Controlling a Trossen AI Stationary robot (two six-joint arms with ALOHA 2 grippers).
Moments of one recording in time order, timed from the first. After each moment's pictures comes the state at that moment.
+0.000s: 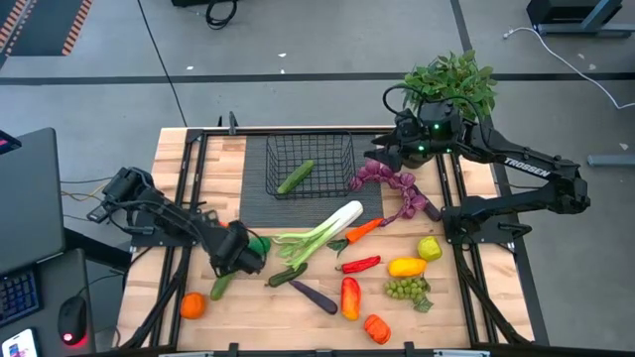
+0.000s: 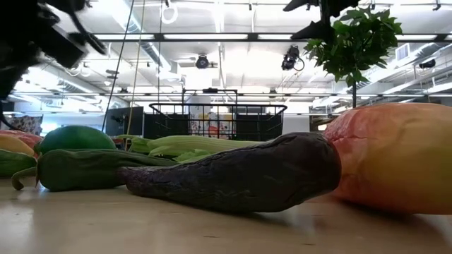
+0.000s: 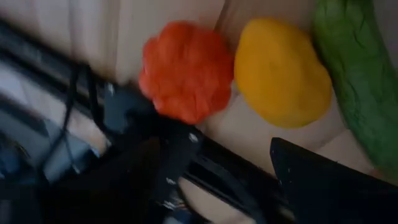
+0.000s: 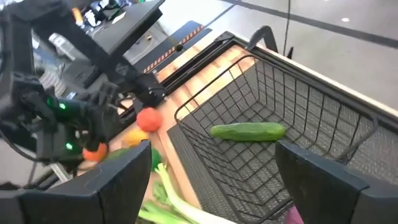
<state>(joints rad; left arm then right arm) -0.46 1.58 1.05 -1.48 -0.05 -0.84 -0.41 1.03 1.10 -0.48 -0.19 0.48</state>
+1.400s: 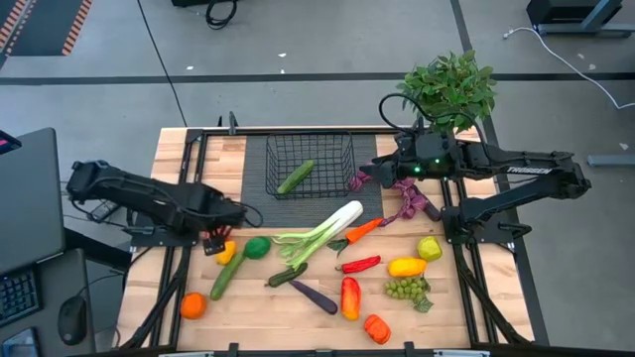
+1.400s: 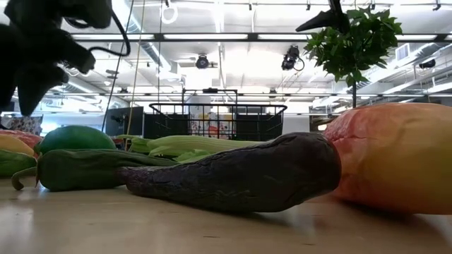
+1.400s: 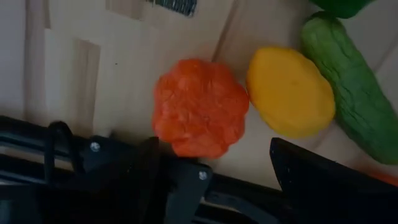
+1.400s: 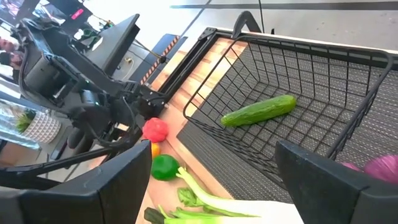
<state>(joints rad) -0.15 1.16 0.79 -1.28 0.03 -0.46 -0.06 1.03 1.10 -0.52 0.24 0.84</state>
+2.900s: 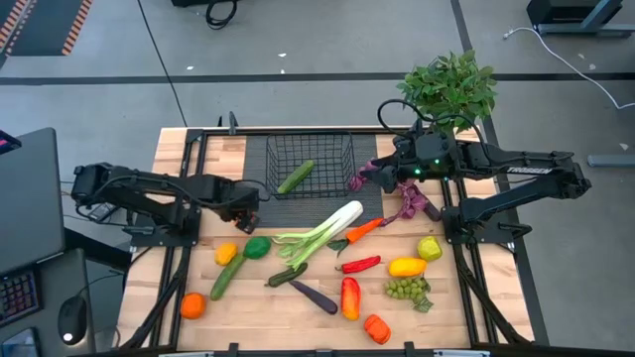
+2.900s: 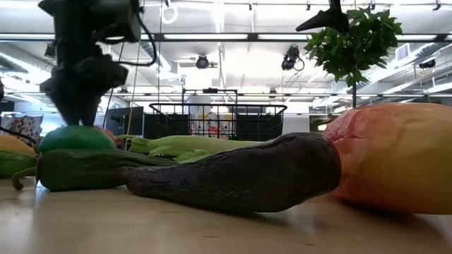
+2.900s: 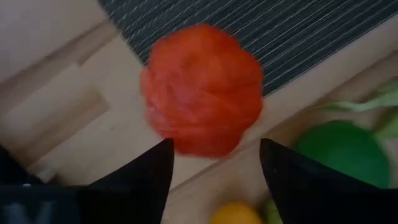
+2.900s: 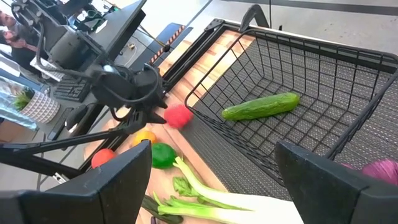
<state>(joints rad) 0.03 1.22 0.77 -0.95 -0.09 -0.95 -0.06 1.03 1.10 -0.53 0.20 0.76</state>
